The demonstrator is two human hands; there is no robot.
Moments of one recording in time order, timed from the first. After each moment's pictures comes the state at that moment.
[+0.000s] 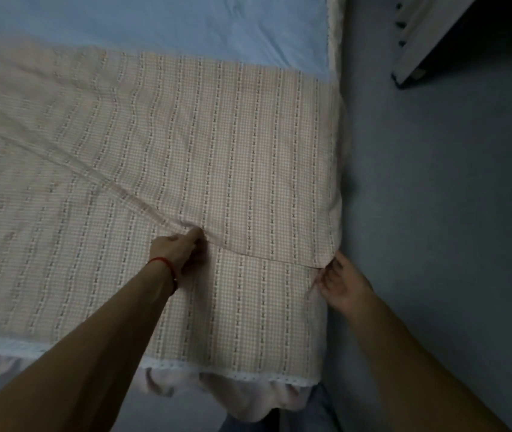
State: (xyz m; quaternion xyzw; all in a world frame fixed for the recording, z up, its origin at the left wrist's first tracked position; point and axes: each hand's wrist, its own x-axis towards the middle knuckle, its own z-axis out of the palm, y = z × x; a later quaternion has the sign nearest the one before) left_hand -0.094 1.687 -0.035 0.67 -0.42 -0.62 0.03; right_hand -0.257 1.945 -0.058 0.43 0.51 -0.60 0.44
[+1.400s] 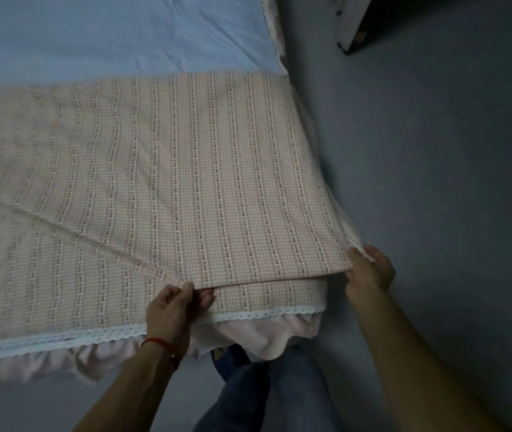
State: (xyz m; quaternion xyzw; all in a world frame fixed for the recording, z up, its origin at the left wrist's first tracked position) left_hand 0.041 1.790 0.009 0.61 -0.35 -0.70 0.07; right_hand -0.162 2.033 -0.060 0.45 0.63 -0.64 0.06
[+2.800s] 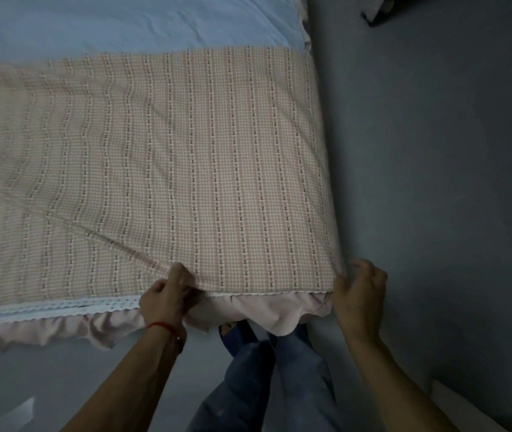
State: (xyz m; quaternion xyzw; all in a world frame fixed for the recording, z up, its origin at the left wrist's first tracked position) left_hand 0.074 1.778 -0.005 0.70 -0.39 -0.59 0.11; right_hand -0.056 2.040 -0.044 0.09 0.94 -0.30 0.16
